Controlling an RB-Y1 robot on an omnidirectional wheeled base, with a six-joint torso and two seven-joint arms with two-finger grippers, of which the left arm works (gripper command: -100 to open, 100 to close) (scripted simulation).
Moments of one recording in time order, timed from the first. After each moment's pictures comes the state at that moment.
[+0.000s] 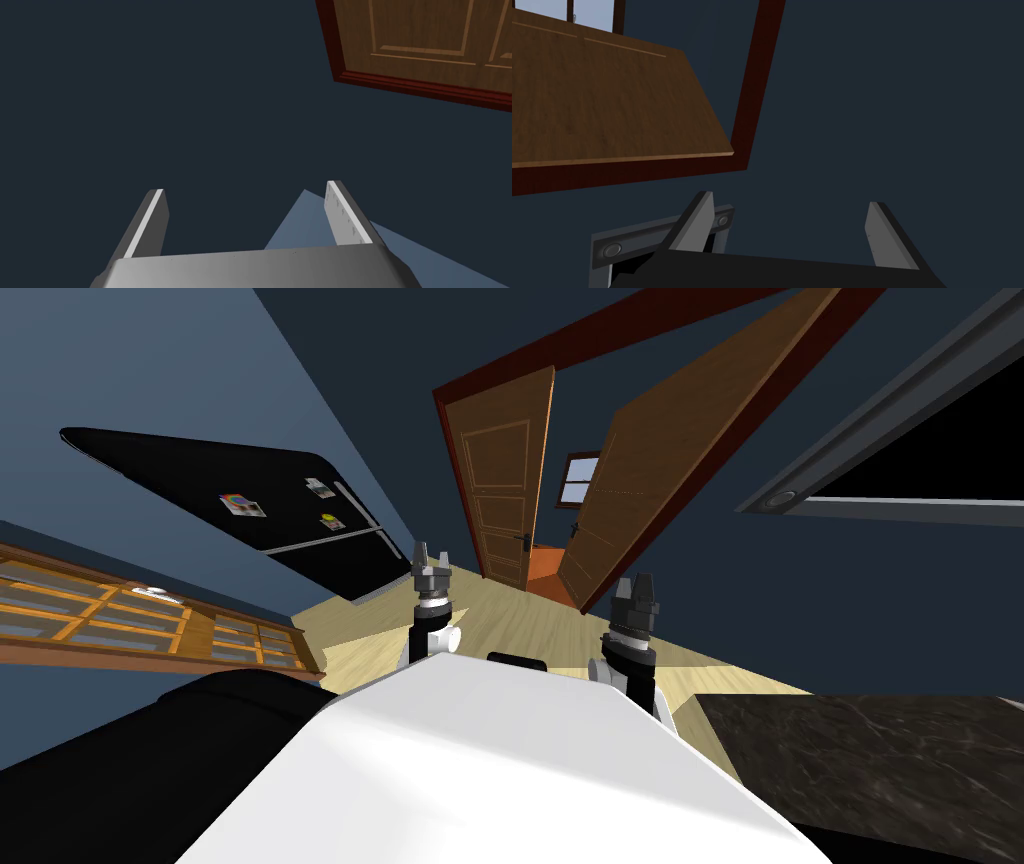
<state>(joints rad) 0.47 -0.04 -0.01 -2.34 -0.01 -0.50 -0.05</state>
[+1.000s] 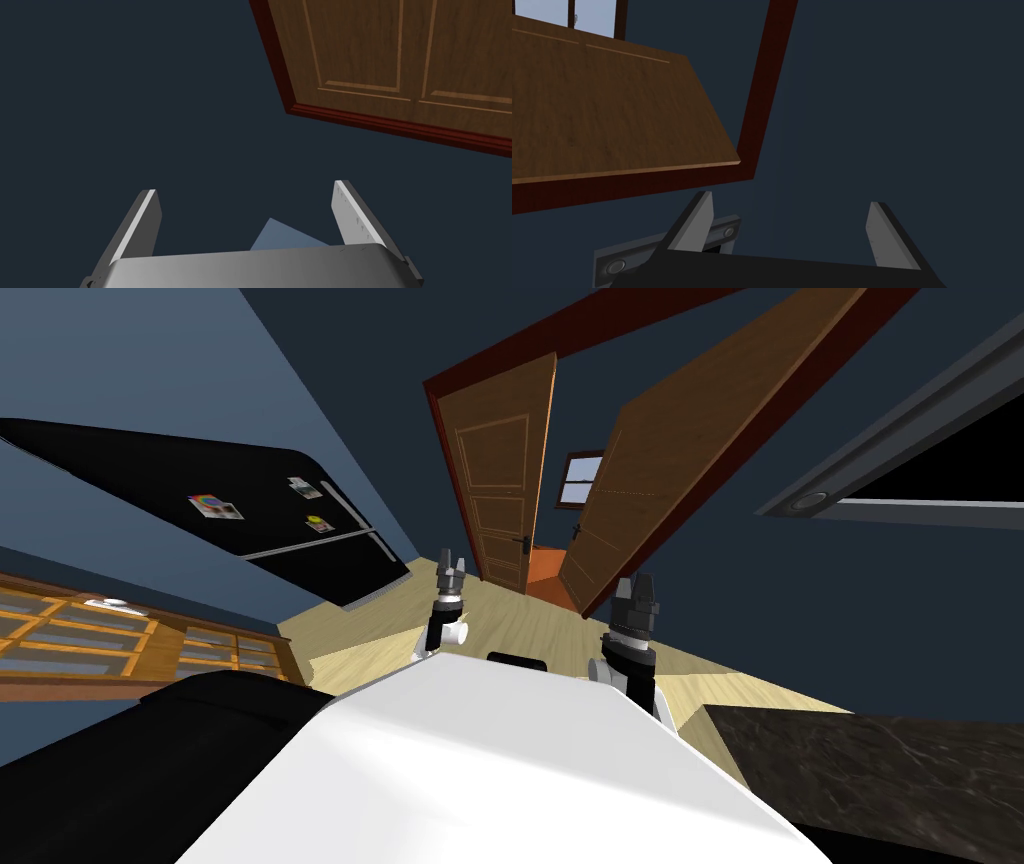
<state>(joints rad) 0.36 0.02 -0.02 -2.15 -0.01 -0.49 -0.04</state>
